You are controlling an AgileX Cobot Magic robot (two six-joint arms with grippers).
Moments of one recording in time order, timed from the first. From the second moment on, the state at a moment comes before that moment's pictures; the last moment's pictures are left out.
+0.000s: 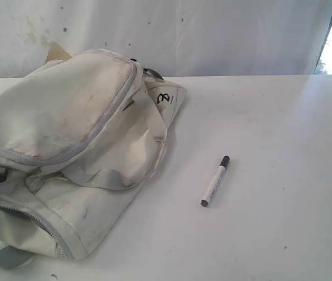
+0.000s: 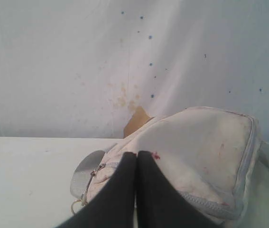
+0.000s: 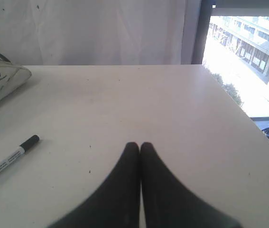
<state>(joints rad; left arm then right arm) -0.01 0.00 0.00 0.06 0.02 -0.07 -0.02 0.00 0.00 -0.02 0.24 -0.03</state>
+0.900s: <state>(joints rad) -0.01 0.00 -0.02 0.06 0.01 -0.07 -0.02 0.00 -0.01 -0.02 0.10 -0.03</state>
